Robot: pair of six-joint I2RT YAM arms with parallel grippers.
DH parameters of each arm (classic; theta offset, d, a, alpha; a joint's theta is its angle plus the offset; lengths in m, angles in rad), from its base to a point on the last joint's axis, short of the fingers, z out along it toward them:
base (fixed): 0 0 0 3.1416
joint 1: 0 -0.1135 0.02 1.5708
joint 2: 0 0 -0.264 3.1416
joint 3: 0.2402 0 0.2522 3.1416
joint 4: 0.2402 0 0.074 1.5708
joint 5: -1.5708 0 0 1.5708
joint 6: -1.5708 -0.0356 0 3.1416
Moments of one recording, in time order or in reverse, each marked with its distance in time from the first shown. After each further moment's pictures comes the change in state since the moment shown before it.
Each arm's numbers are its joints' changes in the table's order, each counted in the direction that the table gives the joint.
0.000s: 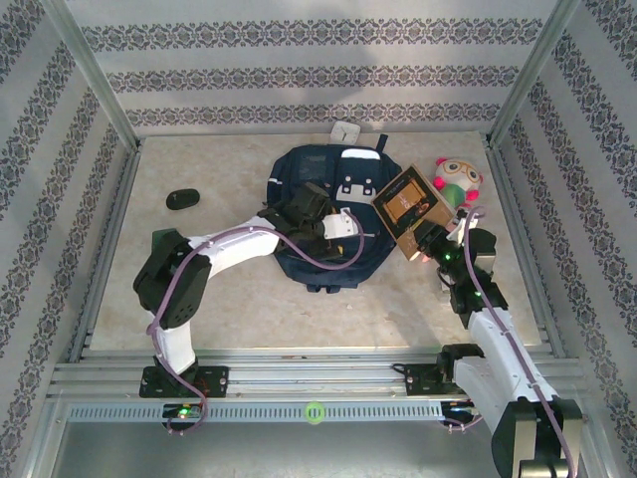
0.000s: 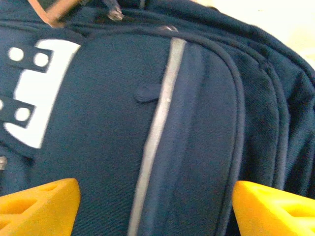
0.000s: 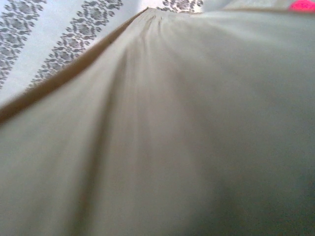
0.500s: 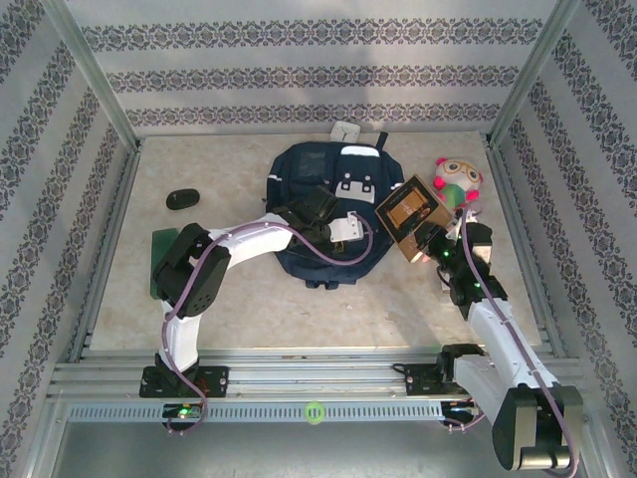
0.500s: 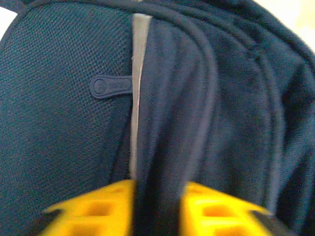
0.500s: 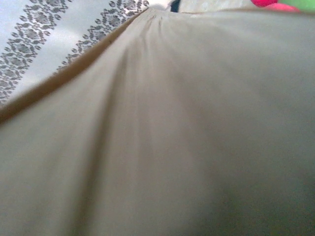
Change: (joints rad) left arm 0.008 0.112 0.094 0.080 0.034 0.042; right arm 0.000 0.079 0.053 0.099 -0.055 0.001
